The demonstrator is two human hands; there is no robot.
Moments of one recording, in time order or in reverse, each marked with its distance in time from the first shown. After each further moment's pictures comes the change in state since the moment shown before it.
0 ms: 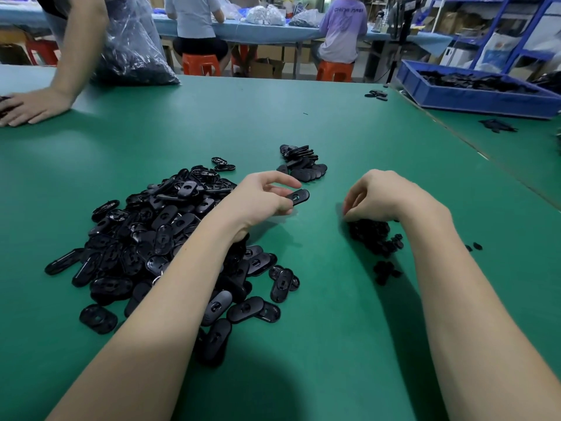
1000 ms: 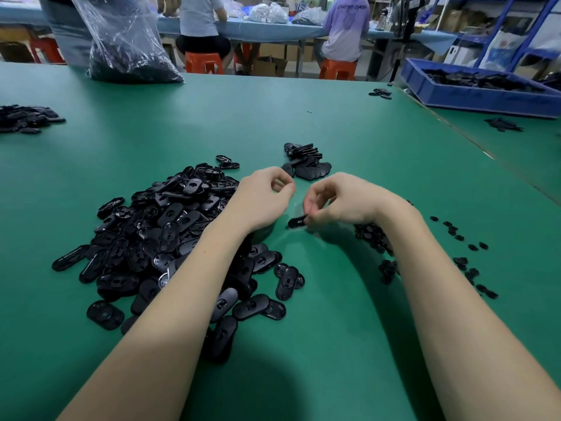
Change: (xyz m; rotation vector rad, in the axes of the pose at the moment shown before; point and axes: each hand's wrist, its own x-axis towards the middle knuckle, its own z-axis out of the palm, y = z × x) left_hand 0.003 -0.002 0.003 0.459 0.165 0.154; right_hand -0.002 -0.040 0.017 0.282 -0.185 -0.368
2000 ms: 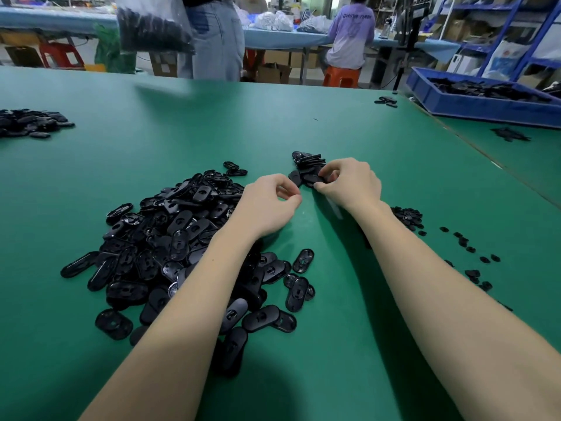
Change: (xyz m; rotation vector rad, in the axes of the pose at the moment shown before) left_hand 0.009 -0.010 -0.002 0.044 0.065 0.027; right_hand 0.075 0.026 0.008 -0.151 0.641 0.263
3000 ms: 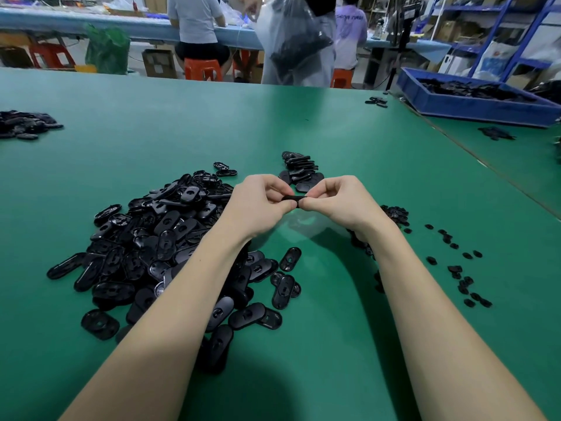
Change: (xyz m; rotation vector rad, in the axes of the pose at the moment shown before) left_hand -0.005 0.004 0.002 -0.159 -0.024 -0.006; right_hand -0.059 0.005 -0.029 0.593 -0.279 0.005
